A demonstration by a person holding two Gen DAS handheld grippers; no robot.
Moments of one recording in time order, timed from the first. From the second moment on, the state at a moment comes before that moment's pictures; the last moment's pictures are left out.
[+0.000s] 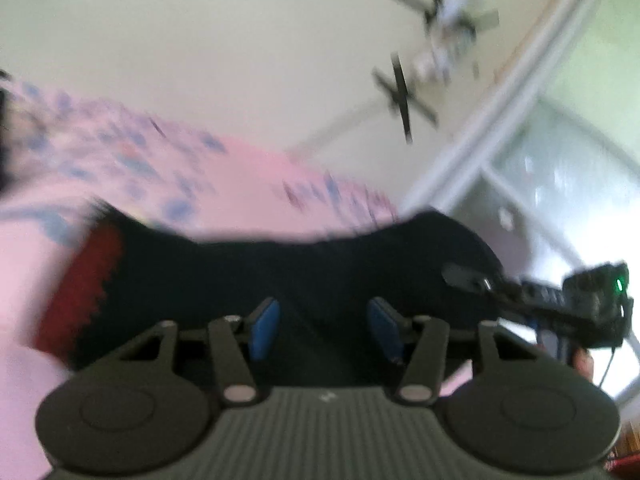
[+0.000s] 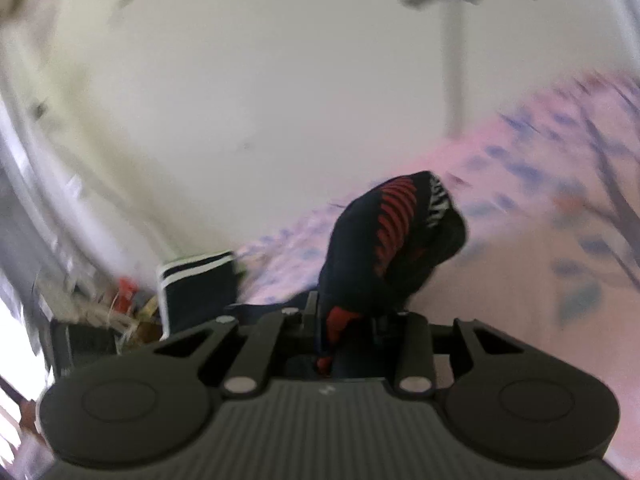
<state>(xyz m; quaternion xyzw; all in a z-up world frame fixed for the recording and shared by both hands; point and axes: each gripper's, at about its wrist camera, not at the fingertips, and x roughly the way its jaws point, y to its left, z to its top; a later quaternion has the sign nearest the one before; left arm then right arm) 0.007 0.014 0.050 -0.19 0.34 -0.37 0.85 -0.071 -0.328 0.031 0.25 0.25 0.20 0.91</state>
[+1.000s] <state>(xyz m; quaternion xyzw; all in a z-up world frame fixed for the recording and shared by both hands) 0.015 0.077 0.034 -0.20 0.31 -0.24 0.90 0.002 -0.188 0.061 0.06 0.24 0.31 0.92</state>
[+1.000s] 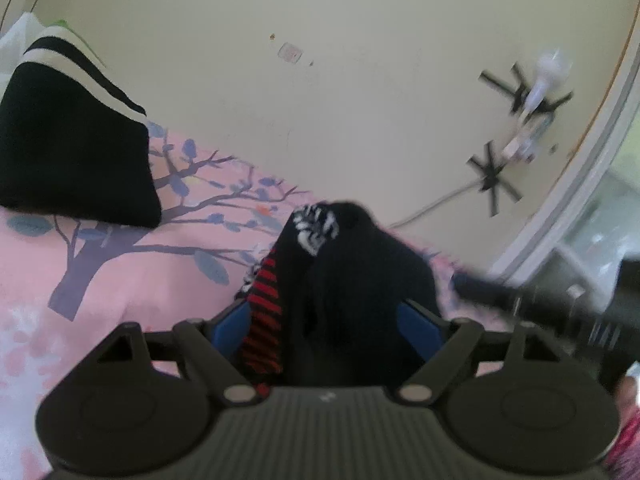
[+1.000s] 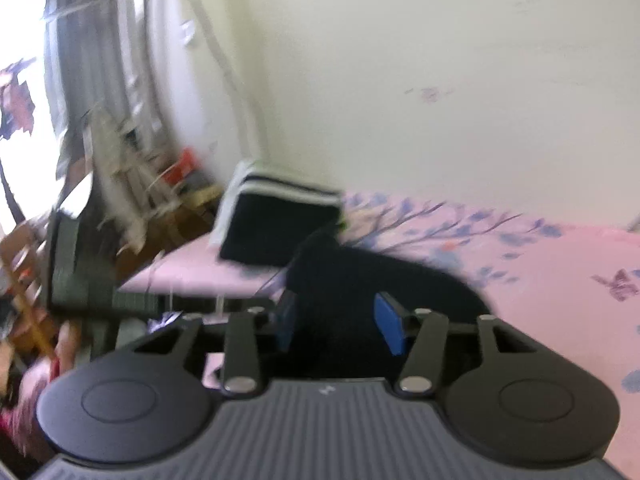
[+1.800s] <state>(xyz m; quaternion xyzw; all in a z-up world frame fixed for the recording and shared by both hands) 0.029 0.081 0.002 -0.18 0.39 -0.20 0.88 0.002 -0.230 0.017 0.14 0.21 0.27 0.93</state>
